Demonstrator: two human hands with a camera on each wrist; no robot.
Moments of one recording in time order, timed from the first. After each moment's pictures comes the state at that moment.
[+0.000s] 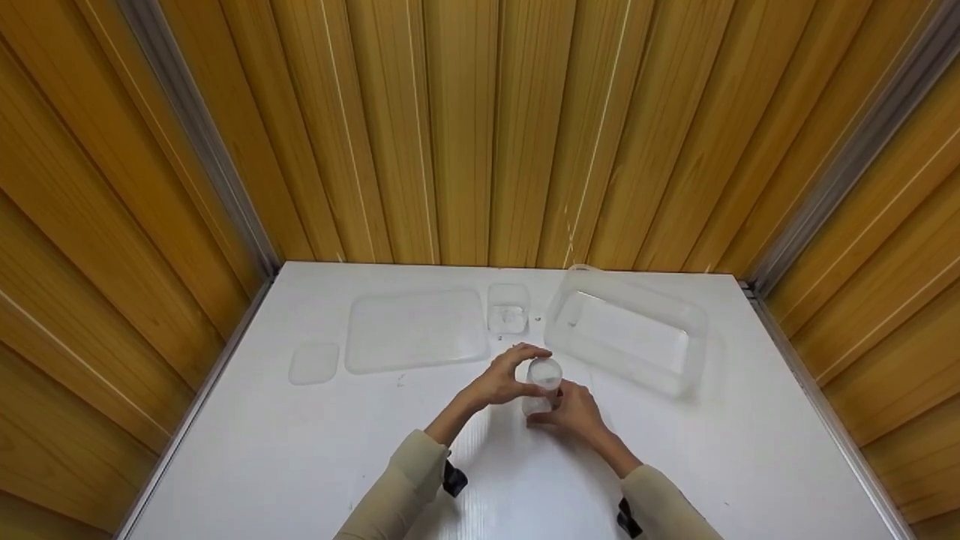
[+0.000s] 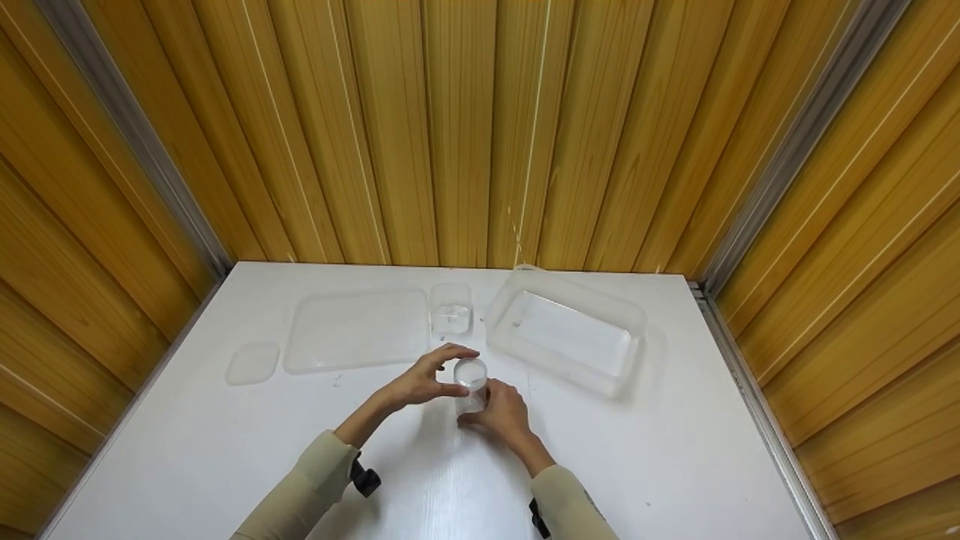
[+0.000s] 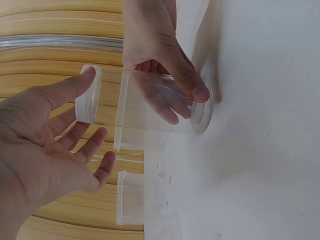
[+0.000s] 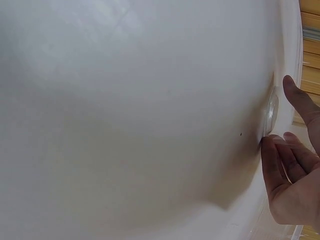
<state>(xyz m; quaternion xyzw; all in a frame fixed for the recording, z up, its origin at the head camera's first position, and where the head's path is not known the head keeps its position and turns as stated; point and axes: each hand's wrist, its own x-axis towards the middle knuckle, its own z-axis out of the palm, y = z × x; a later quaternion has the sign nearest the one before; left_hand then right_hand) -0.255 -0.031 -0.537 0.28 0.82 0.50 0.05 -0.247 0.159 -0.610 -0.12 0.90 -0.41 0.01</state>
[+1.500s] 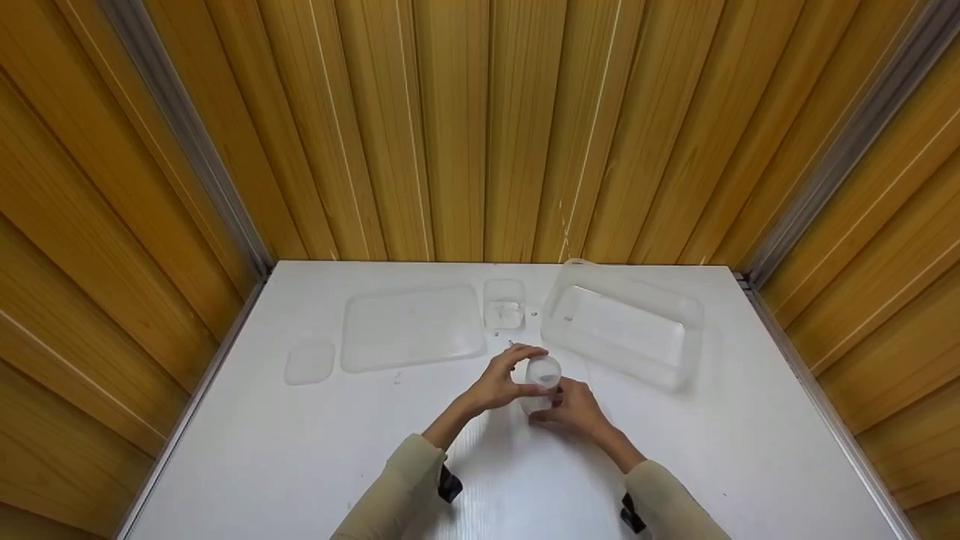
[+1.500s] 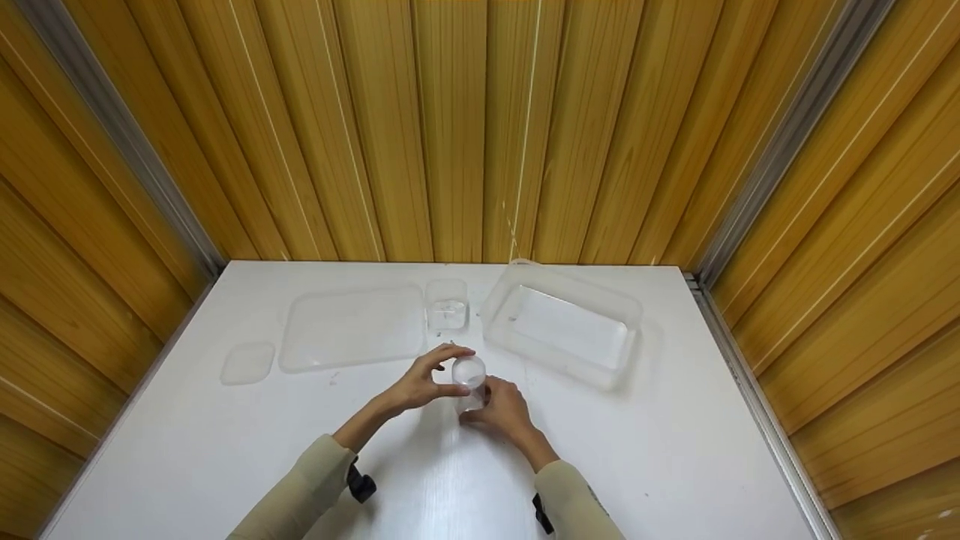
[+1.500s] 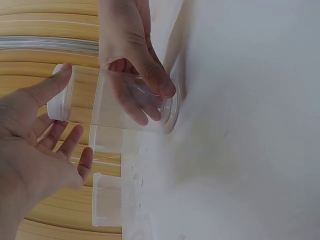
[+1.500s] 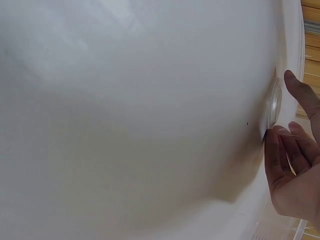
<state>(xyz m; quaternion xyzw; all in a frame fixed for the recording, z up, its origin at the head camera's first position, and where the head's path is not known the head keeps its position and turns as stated) -0.251 -0.026 -0.555 0.26 0.79 0.54 0.04 -0.244 0.175 -0.611 -0.19 0.88 -0.44 0.03</state>
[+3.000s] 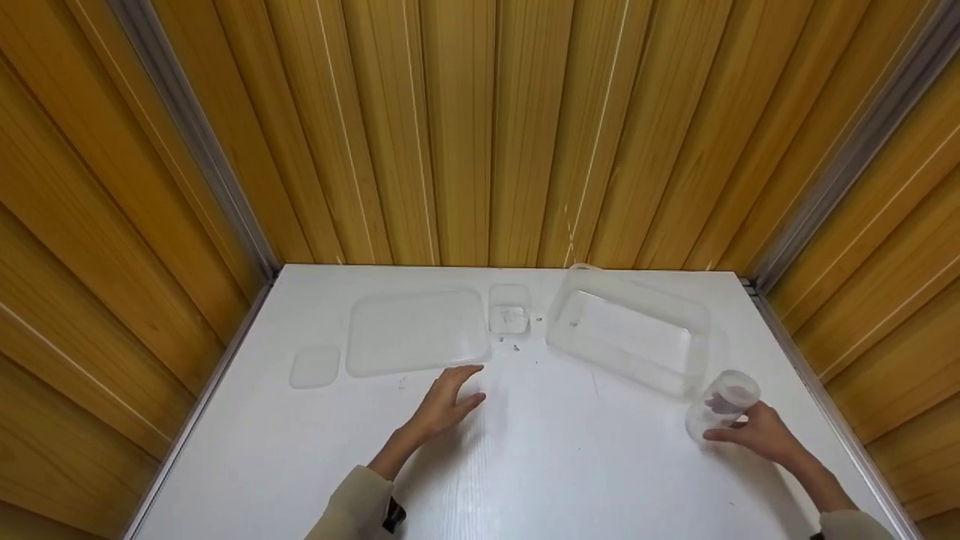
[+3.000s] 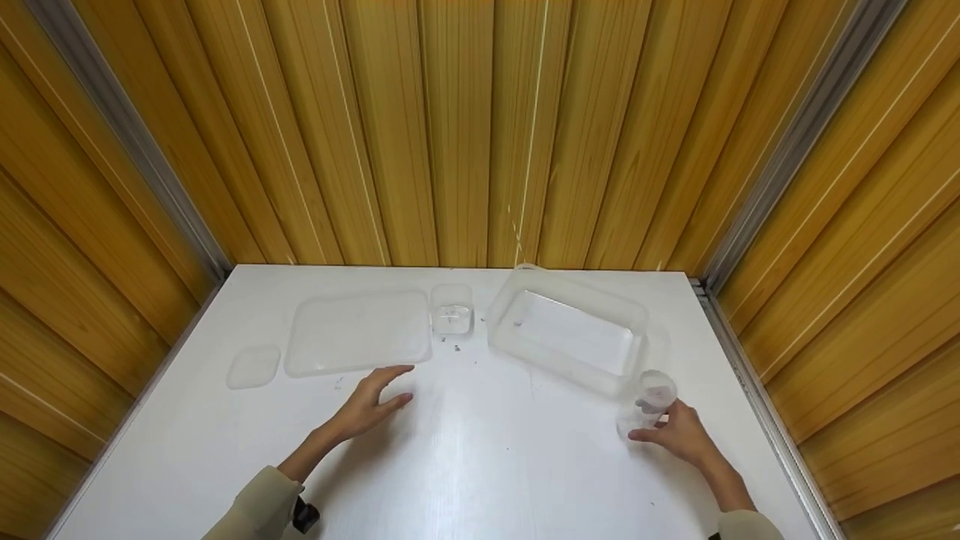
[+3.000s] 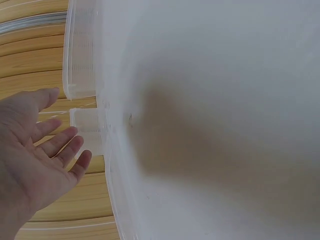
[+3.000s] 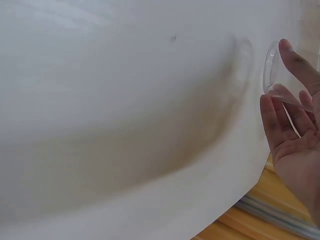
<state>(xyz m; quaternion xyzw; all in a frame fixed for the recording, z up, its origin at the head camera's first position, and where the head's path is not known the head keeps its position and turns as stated) -0.220 -0.123 -0.578 0.20 0.89 0.40 -0.03 -0.235 0.411 -0.576 -0.13 0.90 -0.41 0.03</state>
